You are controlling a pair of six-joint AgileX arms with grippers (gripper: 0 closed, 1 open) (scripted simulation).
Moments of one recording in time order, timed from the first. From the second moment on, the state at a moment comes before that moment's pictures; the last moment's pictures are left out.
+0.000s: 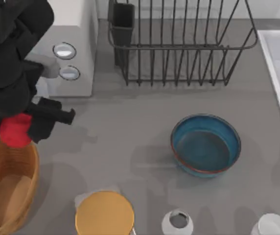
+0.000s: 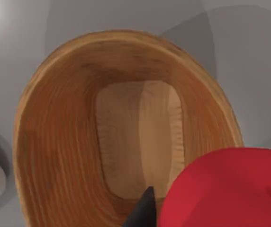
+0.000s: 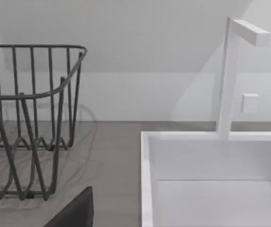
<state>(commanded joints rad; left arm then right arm) -0.39 1.57 1.34 -1.32 -0.11 -0.16 0.00 0.00 0.00 0.00 0.00 0.00</state>
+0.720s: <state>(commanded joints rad) -0.32 1.40 1.16 -1.34 -0.16 -0.29 0.00 0.00 0.00 0.00 0.00 0.00</state>
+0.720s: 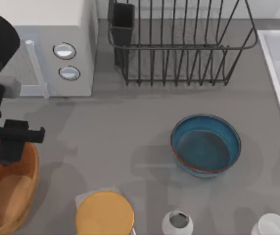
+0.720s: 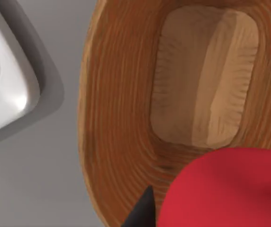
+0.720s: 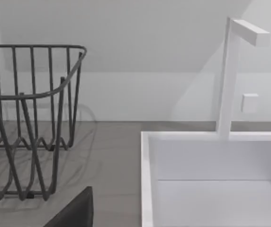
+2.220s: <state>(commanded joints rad) -0.28 1.42 0.94 -1.09 -0.16 -0.26 0.00 0.00 0.00 0.00 0.00 0.00</state>
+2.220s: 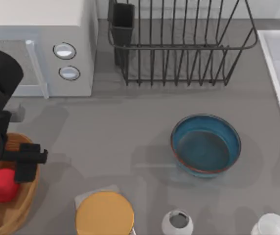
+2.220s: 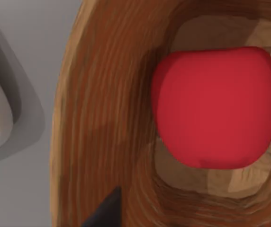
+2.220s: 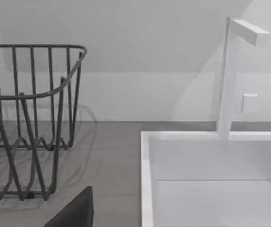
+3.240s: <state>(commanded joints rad) -0.23 1.11 0.75 -0.86 -0.12 -0.20 0.00 0.00 0.00 0.00 0.00 0.00</state>
